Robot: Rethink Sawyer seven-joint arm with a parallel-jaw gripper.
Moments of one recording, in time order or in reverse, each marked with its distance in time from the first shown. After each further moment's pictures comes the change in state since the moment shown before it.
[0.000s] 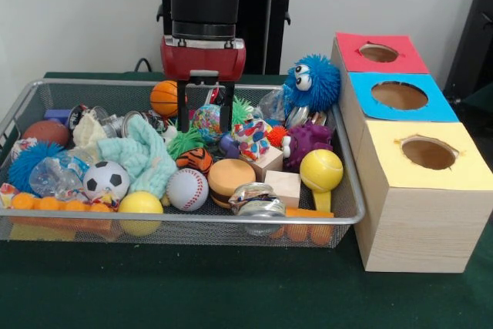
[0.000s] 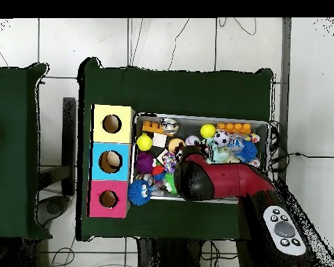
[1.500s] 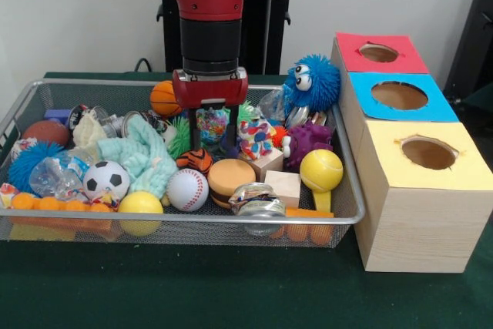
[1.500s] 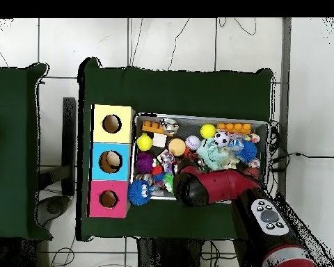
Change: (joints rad) arm 0.002 0.142 -0.020 -0.001 -0.127 -0.030 0.000
